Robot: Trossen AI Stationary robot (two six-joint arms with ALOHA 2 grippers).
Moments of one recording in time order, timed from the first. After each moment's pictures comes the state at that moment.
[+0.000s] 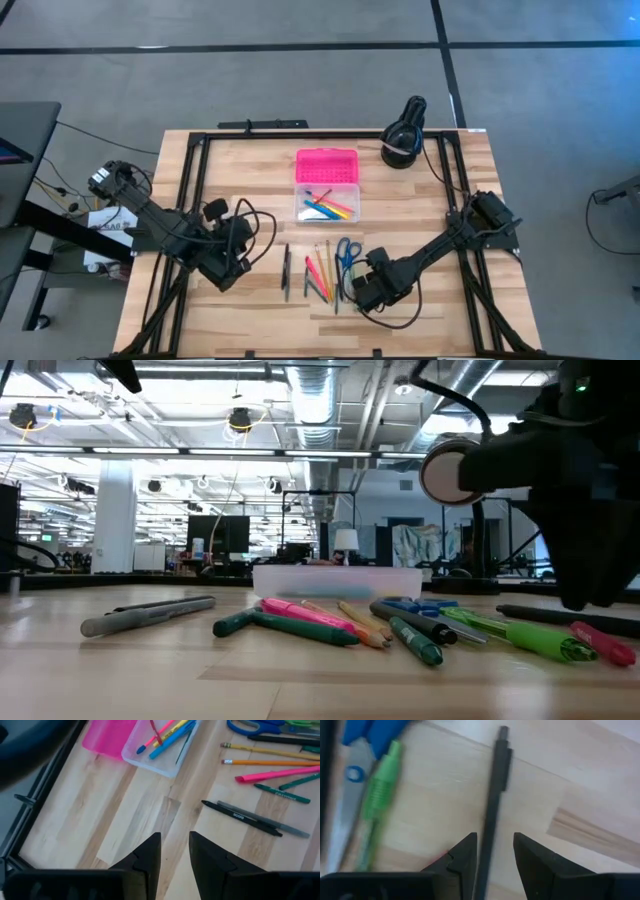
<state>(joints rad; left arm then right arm) -0.63 1.38 1.34 -1.41 -0.63 -0.98 0.57 1.94 1.27 -0.98 0.13 1.73</state>
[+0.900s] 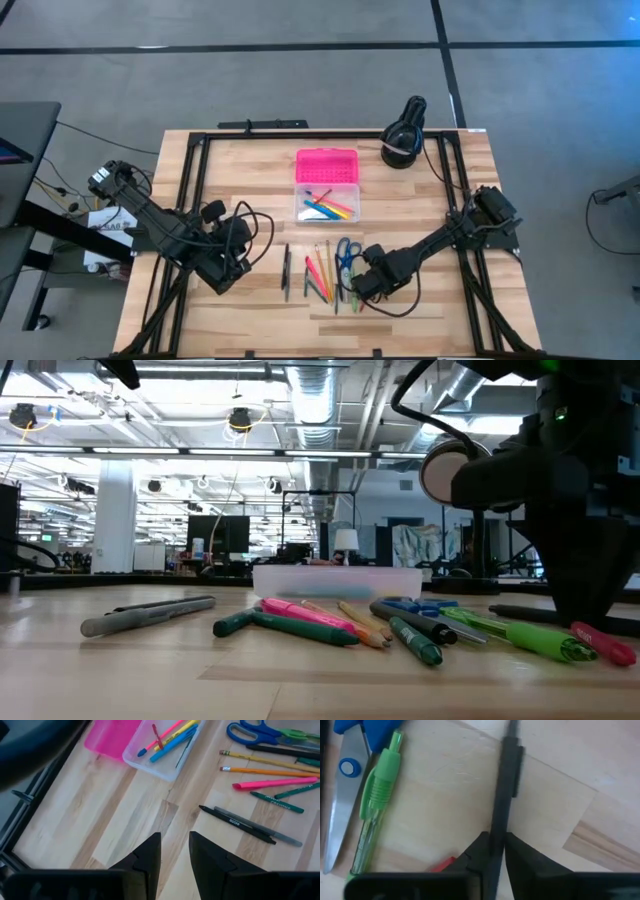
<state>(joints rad) -0.65 1.38 1.34 -1.40 -0.65 -1.04 0.53 1.93 1.15 -0.80 0.02 1.60</state>
